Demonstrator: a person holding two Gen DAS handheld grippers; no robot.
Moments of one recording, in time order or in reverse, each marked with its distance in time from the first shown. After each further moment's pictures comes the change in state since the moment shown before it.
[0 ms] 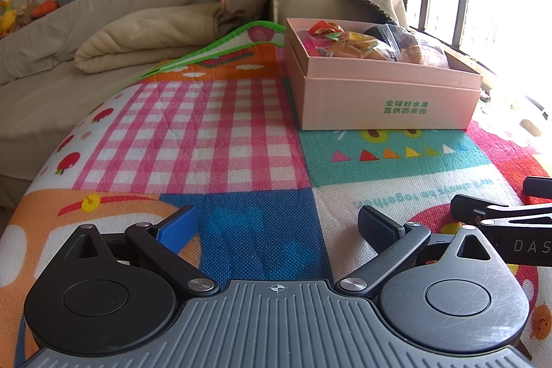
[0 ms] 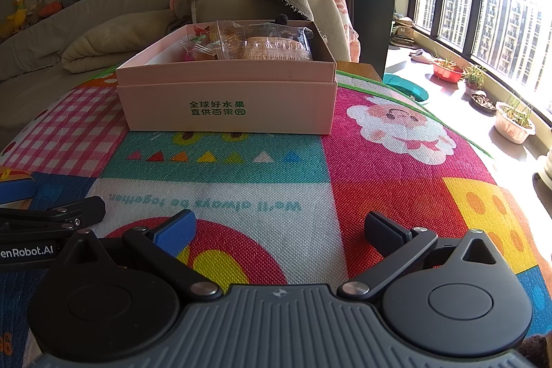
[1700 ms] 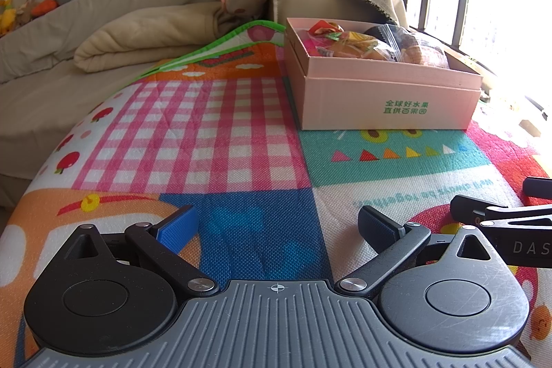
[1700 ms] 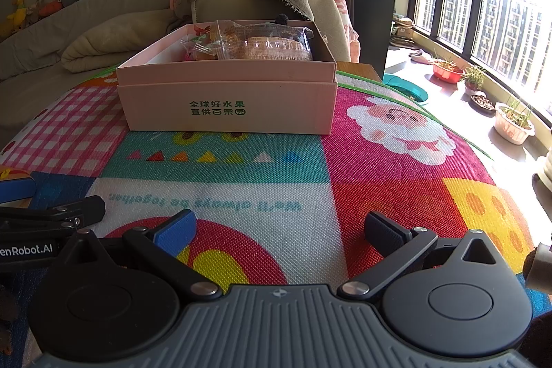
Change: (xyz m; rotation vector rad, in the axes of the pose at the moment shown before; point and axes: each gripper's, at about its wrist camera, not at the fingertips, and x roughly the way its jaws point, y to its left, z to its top) left arm 0.000 0.000 -0.001 0.000 0.000 0.000; right arm 0.000 0.001 0.000 -0.001 0.000 0.000
